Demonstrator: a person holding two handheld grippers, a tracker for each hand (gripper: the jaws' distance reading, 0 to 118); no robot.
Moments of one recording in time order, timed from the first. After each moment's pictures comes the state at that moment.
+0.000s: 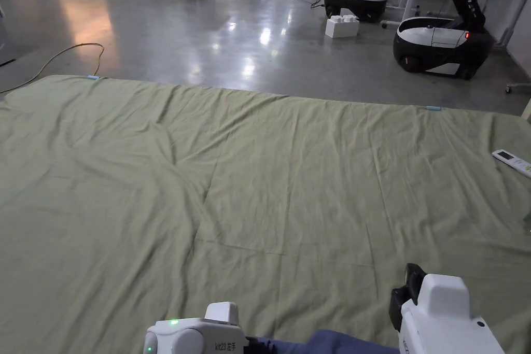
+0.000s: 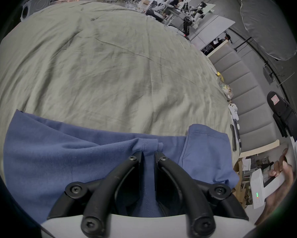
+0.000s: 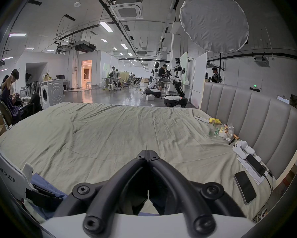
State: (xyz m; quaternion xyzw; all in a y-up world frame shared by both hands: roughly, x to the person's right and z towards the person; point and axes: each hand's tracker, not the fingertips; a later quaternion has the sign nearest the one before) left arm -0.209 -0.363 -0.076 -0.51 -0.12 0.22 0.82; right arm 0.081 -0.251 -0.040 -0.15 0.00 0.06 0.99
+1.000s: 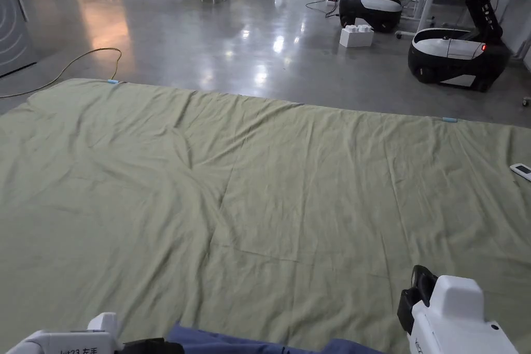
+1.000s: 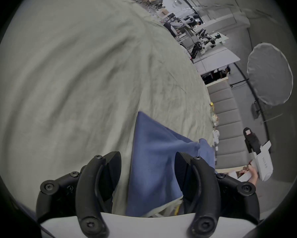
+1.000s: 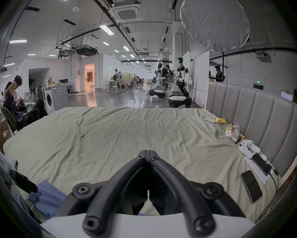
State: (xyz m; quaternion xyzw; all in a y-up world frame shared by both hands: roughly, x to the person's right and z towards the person) left arm -0.414 -0.394 -0.024 -0.47 -0.12 0.40 0.78; right arm 0.070 -0.243 -0.043 -0.15 0.02 0.04 0.99
